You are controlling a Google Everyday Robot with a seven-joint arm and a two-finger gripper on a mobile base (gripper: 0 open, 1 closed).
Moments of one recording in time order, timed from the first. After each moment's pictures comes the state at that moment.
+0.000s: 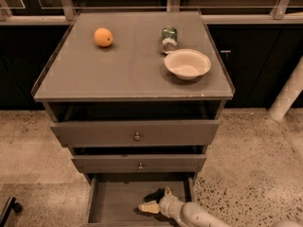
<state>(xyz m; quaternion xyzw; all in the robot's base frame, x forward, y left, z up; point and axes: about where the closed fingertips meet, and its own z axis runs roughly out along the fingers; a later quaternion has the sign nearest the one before) 0.532 -0.033 0.156 -0.21 0.85 0.27 0.40</state>
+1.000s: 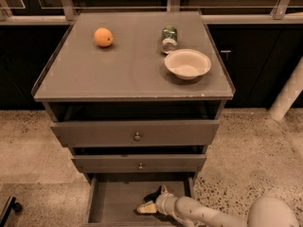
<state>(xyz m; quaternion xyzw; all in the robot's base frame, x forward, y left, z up) 0.539 -0.022 0.138 -0.28 0.85 0.23 0.37</state>
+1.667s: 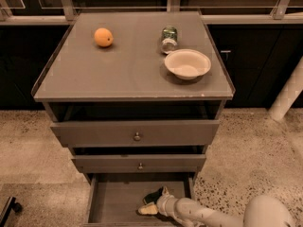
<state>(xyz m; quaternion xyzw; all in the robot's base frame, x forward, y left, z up) 0.536 -0.028 0.119 -0.28 0.86 0.22 0.36</state>
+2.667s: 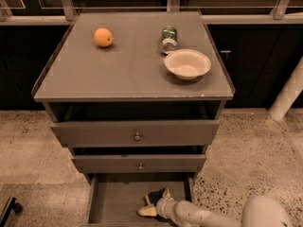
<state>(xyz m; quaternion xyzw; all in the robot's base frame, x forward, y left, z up) 0.526 -0.030 0.101 -0.26 0.87 0.21 0.35</state>
